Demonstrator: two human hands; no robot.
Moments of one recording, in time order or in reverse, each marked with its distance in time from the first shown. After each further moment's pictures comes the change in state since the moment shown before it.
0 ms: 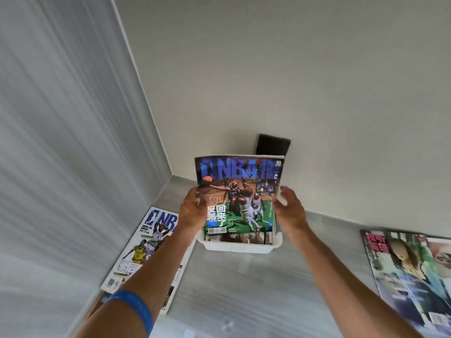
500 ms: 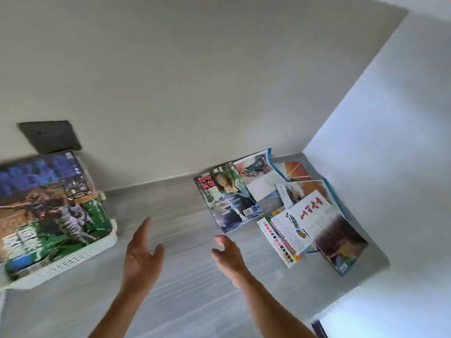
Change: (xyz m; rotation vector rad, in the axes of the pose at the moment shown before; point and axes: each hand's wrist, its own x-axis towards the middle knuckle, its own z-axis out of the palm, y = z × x) left_hand -0.206 0.012 0.193 0.353 -0.513 0.272; right_hand -0.188 0.186 -0.186 -0.115 0.167 0.491
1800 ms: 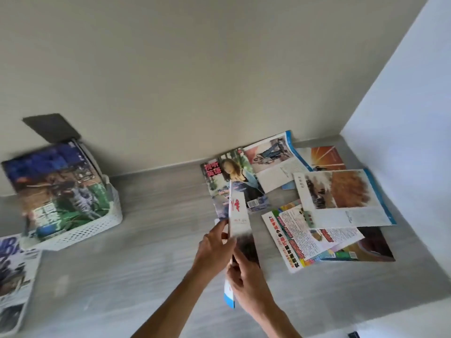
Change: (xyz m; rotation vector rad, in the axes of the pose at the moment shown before) left_hand -0.022 0.098 0.190 0.061 -0.260 -0.099; right_hand -0.029 0.095 -0.090 -0.003 -0.137 -0.513
